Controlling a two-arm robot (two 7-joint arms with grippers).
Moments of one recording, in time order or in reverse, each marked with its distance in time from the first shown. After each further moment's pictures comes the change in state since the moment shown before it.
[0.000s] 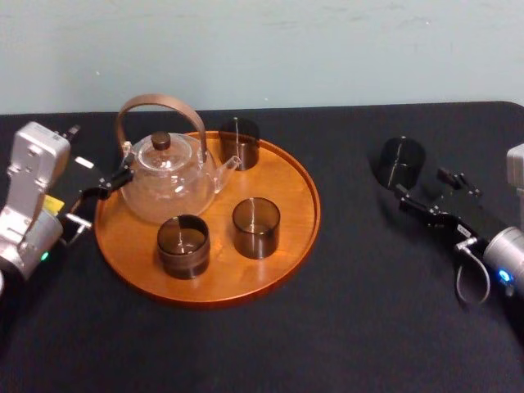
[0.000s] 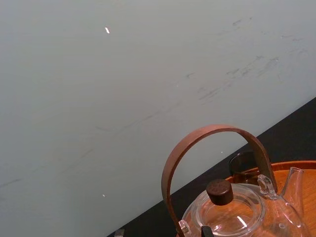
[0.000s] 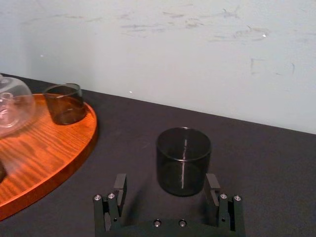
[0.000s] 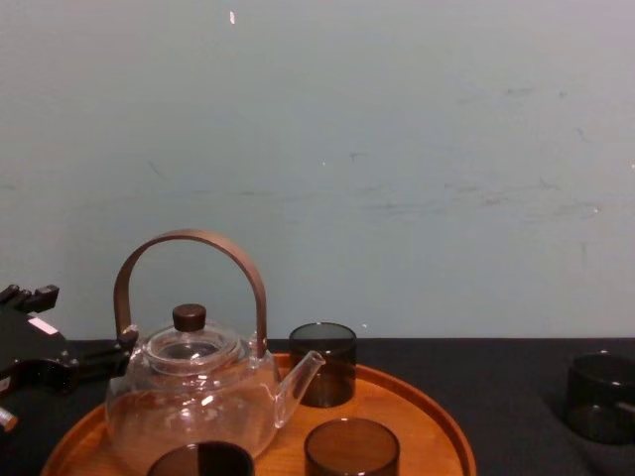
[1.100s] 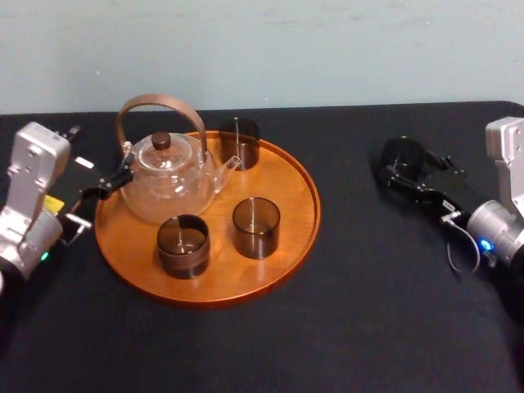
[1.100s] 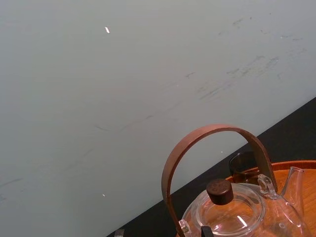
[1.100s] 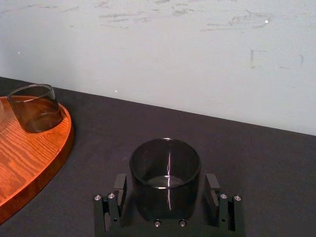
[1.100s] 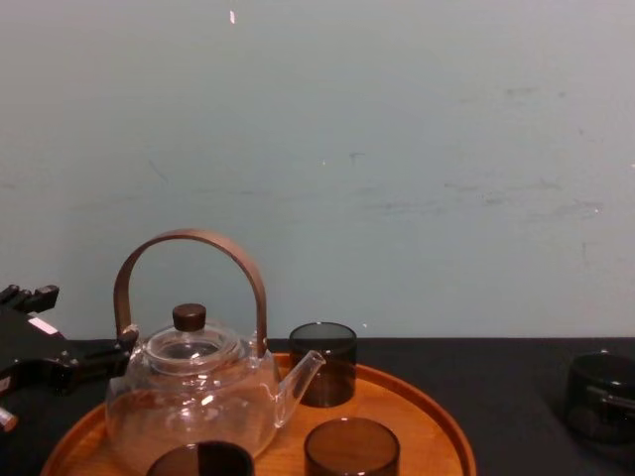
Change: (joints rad) left arm 0.000 0.000 0.000 0.000 0.000 0.000 0.000; right arm 0.221 -0.068 -0.028 0.291 -0.034 -0.024 0.048
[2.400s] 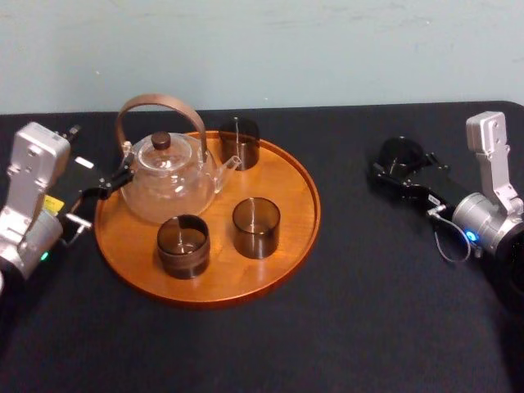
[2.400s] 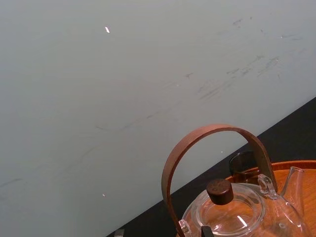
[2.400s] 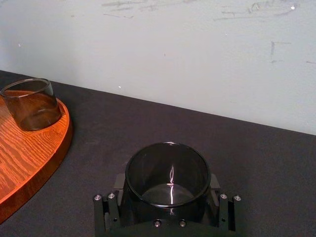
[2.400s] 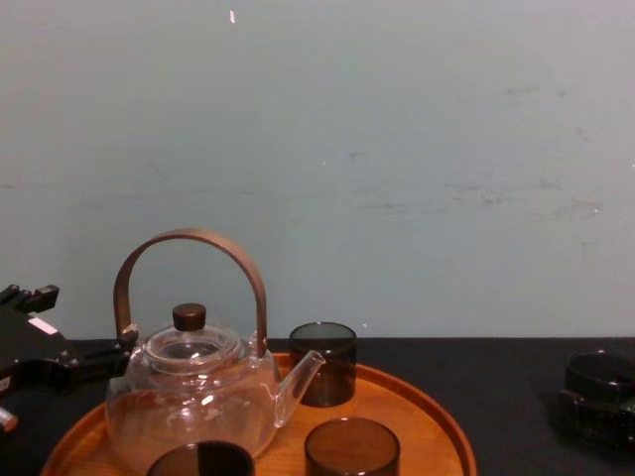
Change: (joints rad) left arm 0.000 0.000 0.000 0.000 0.000 0.000 0.000; right arm 0.137 -0.047 -0.031 0.216 -0.031 -0.062 0.056
